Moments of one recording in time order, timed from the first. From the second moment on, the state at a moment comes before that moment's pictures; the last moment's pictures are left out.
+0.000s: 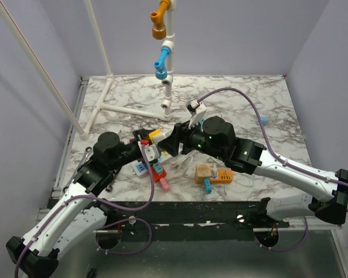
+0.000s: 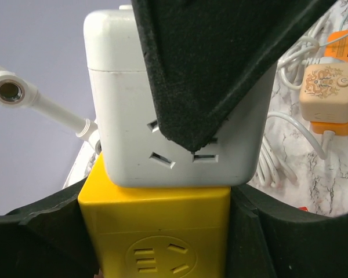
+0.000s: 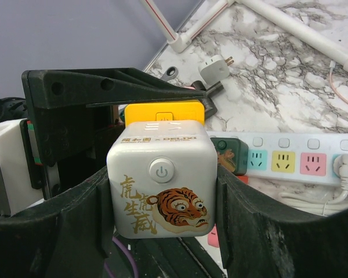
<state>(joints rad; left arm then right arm) -0.58 0.69 0.71 -0.20 0.42 0.68 1.10 1.26 1.22 -0.21 0.13 0.52</state>
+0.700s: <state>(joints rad) -0.65 0.78 0.82 -0.24 0.39 0.65 1.11 1.14 1.17 -0.22 0.21 0.52</state>
